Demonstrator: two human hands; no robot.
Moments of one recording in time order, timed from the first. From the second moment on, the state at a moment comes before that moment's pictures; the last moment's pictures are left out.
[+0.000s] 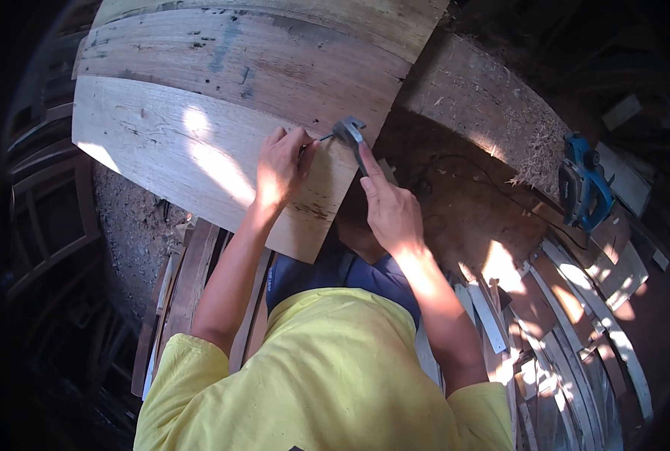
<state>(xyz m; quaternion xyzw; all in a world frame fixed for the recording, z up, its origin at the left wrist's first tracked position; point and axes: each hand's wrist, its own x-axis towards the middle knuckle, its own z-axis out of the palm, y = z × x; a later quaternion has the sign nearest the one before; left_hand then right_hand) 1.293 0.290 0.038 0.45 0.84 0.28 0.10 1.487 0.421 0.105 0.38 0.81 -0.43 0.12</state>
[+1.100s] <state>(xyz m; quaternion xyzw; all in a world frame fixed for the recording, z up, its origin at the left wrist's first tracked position) 1.311 0.336 0.082 0.51 0.85 -0.02 0.07 1.628 0.472 0.171 0.53 0.66 -0.53 -0.05</state>
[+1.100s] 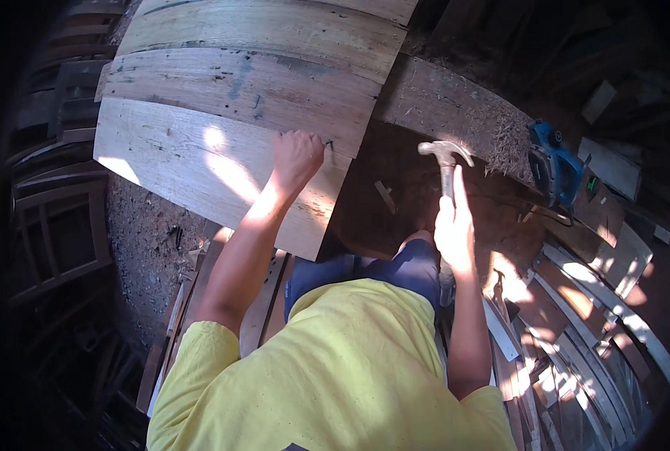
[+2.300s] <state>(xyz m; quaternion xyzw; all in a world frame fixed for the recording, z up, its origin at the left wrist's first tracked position) 1.770 0.629 0.206 0.49 0.64 0.23 0.55 2.104 0.809 0.169 0.59 0.63 -0.42 -0.27</state>
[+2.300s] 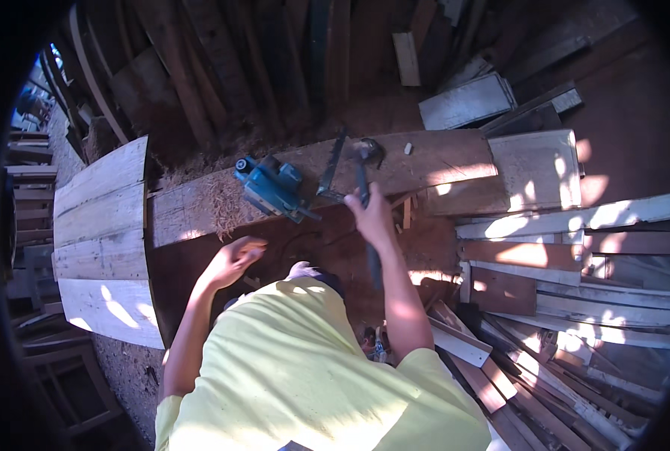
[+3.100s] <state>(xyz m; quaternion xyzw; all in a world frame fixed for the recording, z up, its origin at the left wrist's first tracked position) 1.690 0.244 0.021 0.04 0.87 0.17 0.46 2.286 1.010 0.031 0.75 0.62 -0.10 -0.21</state>
